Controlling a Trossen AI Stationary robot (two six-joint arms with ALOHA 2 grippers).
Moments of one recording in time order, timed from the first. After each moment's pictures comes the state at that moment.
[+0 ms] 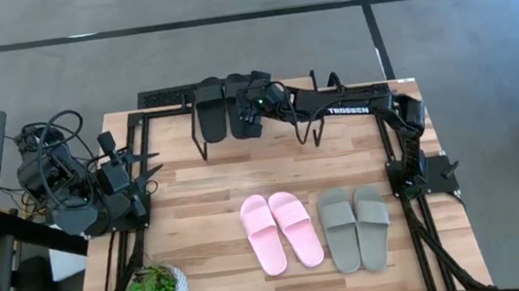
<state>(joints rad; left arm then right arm) -0.85 0.93 1.39 -1.22 -1.21 -0.24 -0.31 1.93 1.63 -0.26 0.33 -0.51</state>
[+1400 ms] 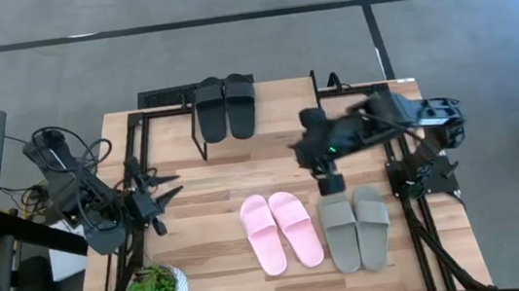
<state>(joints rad) -0.85 0.94 1.08 -0.88 -1.20 -0.12 0.22 1.69 2.17 -1.46 0.24 -0.11</state>
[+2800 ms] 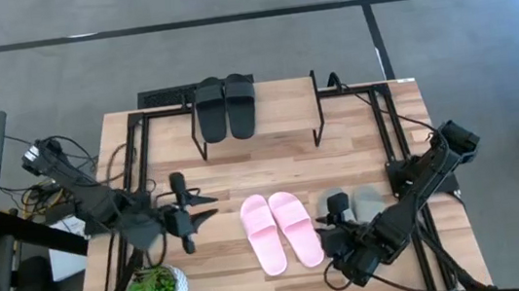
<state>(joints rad) -0.65 1.09 0.96 -0.35 -0.84 0.21 0.76 1.67 1.27 -0.89 0.80 0.41</state>
